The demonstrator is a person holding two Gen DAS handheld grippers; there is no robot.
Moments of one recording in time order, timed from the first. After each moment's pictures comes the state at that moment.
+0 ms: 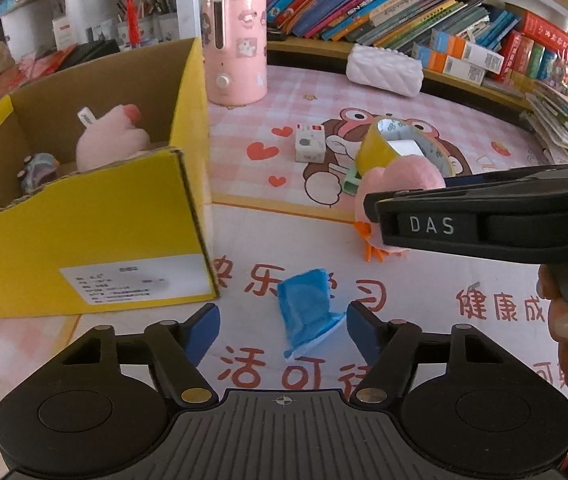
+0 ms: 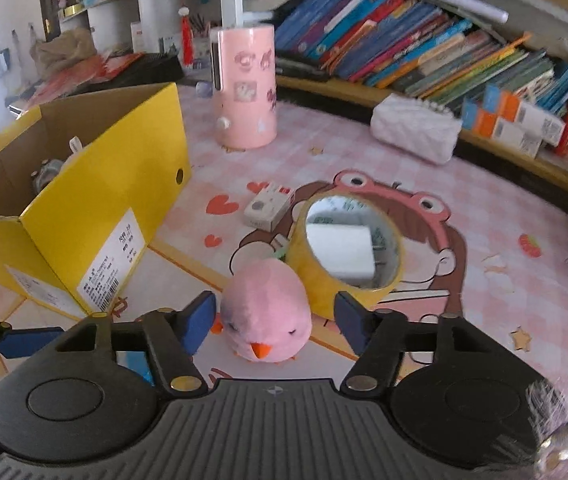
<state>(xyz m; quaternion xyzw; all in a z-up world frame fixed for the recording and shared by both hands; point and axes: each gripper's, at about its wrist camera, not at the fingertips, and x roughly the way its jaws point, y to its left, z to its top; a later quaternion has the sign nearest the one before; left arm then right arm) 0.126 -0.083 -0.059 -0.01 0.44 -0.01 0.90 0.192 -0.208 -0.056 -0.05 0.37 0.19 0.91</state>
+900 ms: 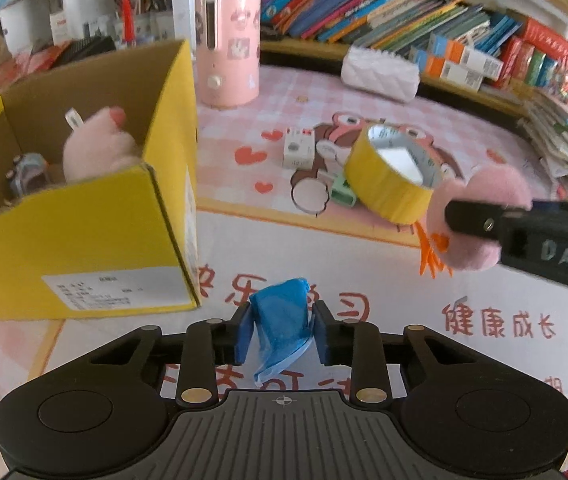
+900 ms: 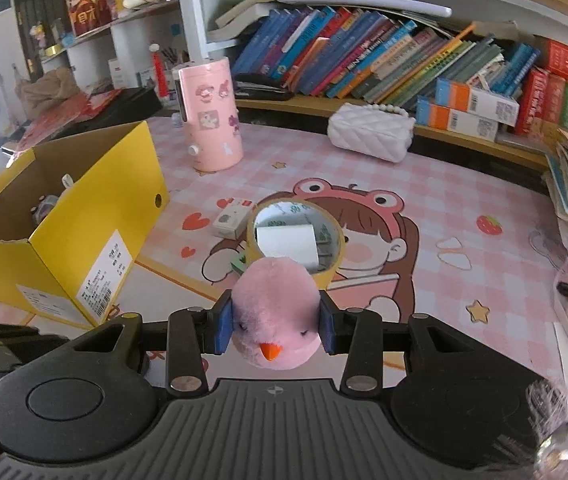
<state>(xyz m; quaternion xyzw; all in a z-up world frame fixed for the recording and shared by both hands) 0.129 -0.087 -0.055 -0.02 0.43 -0.02 0.90 0.157 -0.255 -0.032 -0.01 0.35 0.16 0.92</state>
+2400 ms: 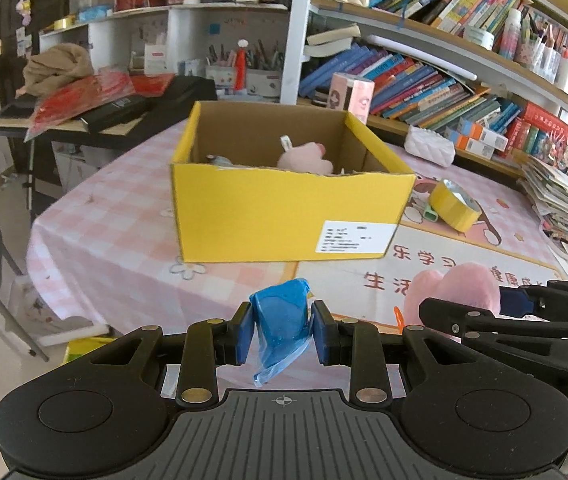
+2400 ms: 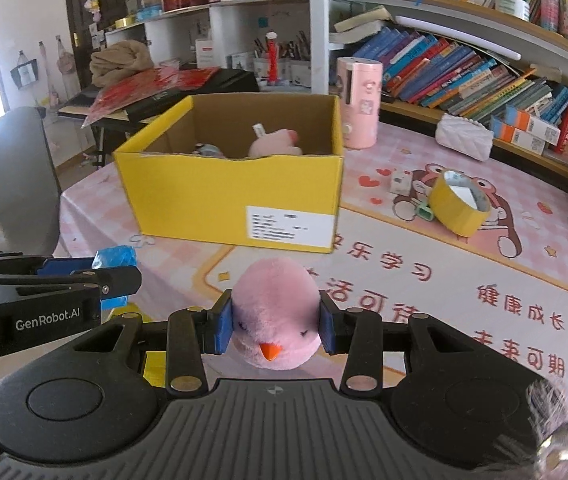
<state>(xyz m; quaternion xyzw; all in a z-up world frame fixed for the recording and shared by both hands) -0.040 0.097 -0.004 -0.06 0.34 0.00 0.94 -0.023 -0.070 -0.009 -0.04 0.34 0.19 0.92</state>
